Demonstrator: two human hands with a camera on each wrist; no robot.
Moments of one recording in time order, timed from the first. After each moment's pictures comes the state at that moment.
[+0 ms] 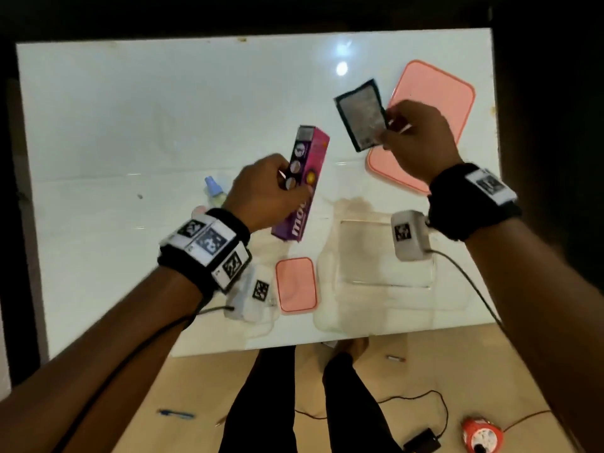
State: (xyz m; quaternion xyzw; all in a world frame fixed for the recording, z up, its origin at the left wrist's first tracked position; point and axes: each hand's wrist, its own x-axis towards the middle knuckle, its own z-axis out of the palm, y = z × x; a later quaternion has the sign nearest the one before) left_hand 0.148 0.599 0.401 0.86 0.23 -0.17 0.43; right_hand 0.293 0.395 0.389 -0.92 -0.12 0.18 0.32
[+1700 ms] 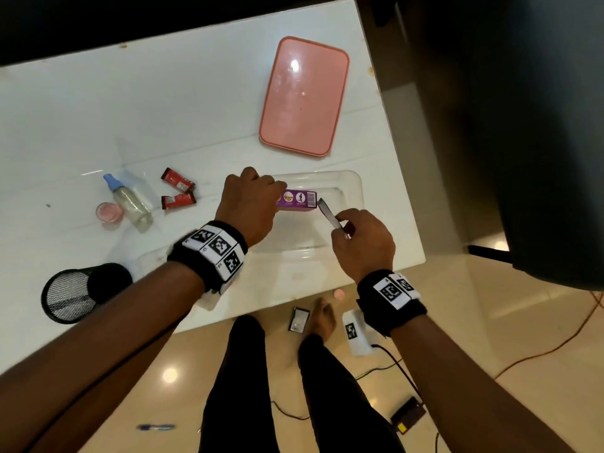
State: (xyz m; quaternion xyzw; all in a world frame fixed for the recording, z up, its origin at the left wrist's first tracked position) left_hand 0.134 0.425 0.367 0.98 -0.07 -0.15 0.07; right_hand 0.107 0.211 0.365 -0.95 0.05 0.15 0.27
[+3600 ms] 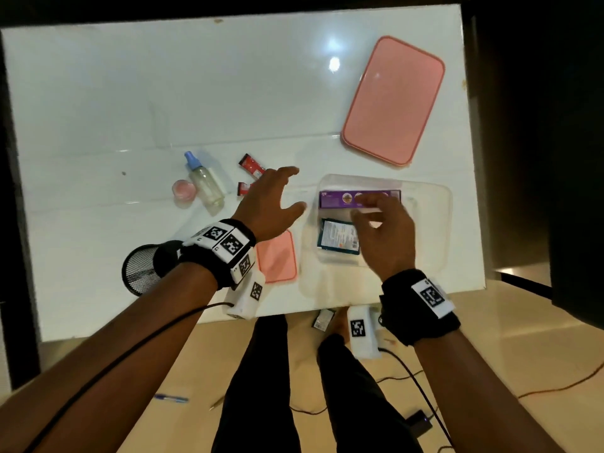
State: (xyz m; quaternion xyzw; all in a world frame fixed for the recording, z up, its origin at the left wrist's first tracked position) left_hand 0.095 0.542 0.347 0.88 0.14 -0.18 0.41; right_hand 0.114 0.330 0.376 -0.89 0.03 0.15 0.43
